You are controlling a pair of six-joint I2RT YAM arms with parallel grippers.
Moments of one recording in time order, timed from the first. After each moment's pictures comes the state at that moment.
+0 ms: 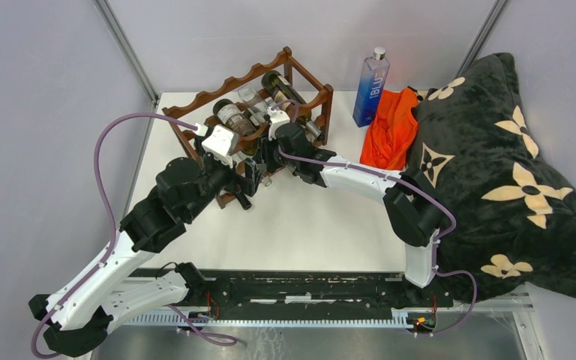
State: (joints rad) left arm -0.81 0.80 1.09 -0.44 -0.28 -0.03; right arm 0.83 1.92 1.42 0.08 0.01 0.42
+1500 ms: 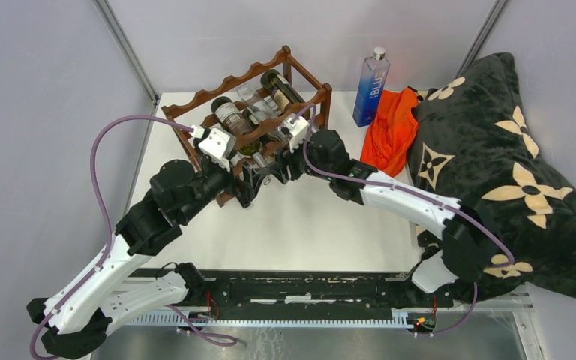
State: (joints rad) left arm -0.81 0.78 1.09 -0.44 -0.20 -0.06; right arm 0.83 1.58 1.18 0.11 -0.15 0.17
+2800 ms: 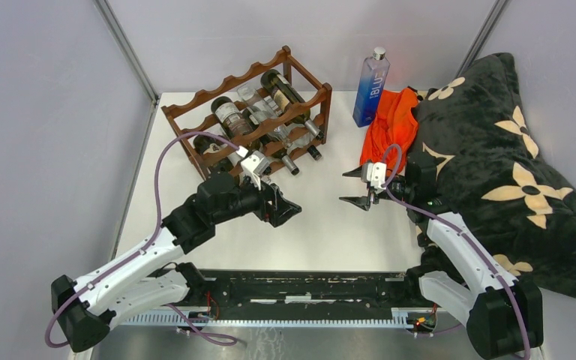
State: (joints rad) left arm -0.81 0.86 0.75 -0.15 0.22 -0.40; right arm 0.22 0.99 0.60 -0.01 -1.06 -0.70
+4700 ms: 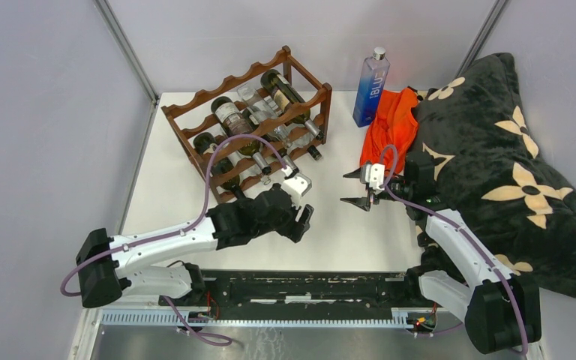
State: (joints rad) left arm -1.12 1.16 0.86 -0.37 -0.24 -0.35; right arm 0.21 1.02 0.60 -0.05 -1.07 -0.78
